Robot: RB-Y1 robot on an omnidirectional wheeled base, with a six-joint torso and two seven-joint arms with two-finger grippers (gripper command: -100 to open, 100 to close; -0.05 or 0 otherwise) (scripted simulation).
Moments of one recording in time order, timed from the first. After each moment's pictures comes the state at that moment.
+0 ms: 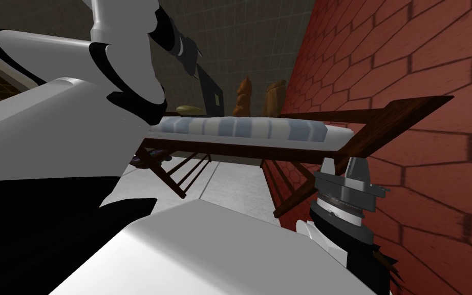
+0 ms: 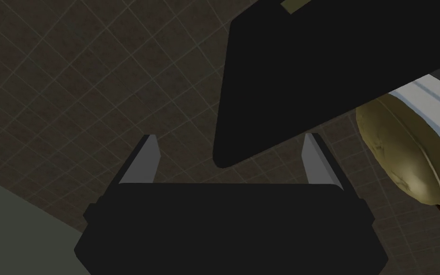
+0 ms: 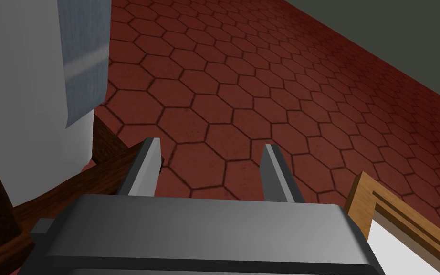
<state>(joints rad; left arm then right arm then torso) -2.12 0.86 0.08 -0.43 0.35 1.09 -0.74 0.54 0.01 -0.04 -2.40 -0.07 -0.60 0.05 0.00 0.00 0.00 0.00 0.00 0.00</state>
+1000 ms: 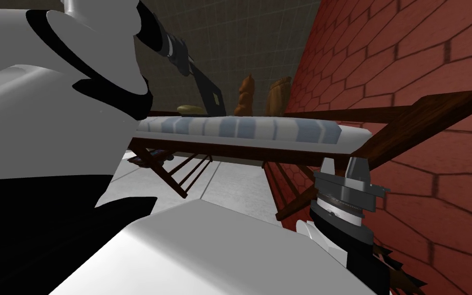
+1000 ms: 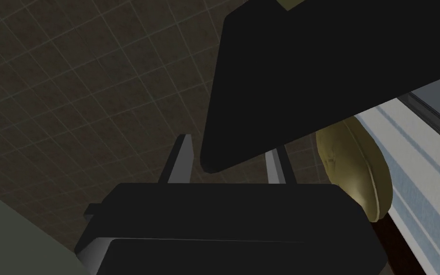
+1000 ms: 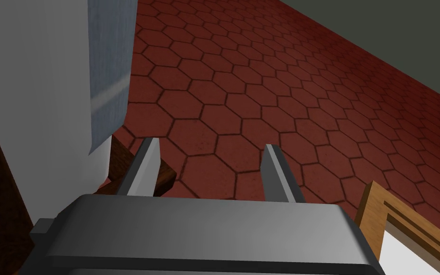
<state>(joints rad) -2.17 0.94 0.15 -0.31 0.37 1.07 -0.64 0.54 0.01 -0.04 -2.40 -0.07 -0.60 0.05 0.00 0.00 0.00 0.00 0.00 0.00</state>
